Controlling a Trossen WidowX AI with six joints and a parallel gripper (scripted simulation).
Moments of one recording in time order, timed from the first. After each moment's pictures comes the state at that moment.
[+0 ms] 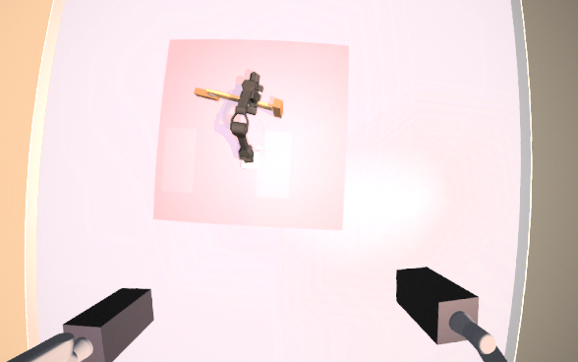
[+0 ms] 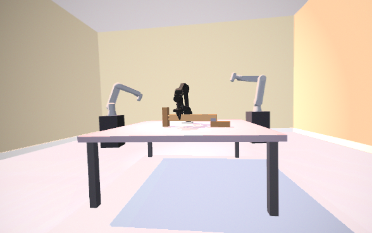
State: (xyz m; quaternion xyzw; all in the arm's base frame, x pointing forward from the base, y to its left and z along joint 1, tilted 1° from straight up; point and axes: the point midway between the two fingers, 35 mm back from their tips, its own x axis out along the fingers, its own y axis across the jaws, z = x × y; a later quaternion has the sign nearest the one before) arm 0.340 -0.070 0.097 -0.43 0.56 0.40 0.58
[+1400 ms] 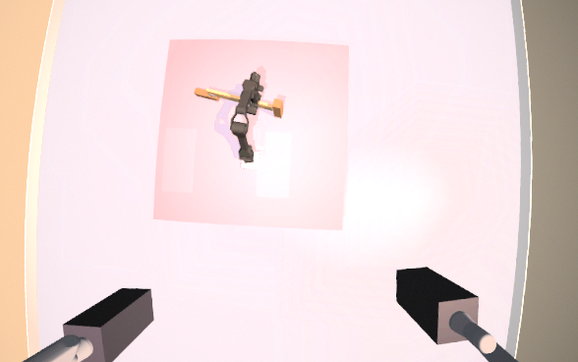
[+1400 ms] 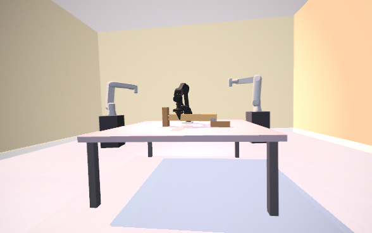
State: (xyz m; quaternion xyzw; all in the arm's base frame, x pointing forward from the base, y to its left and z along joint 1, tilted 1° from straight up) arm 0.339 -0.072 0.099 -0.43 0.56 0.41 0.58
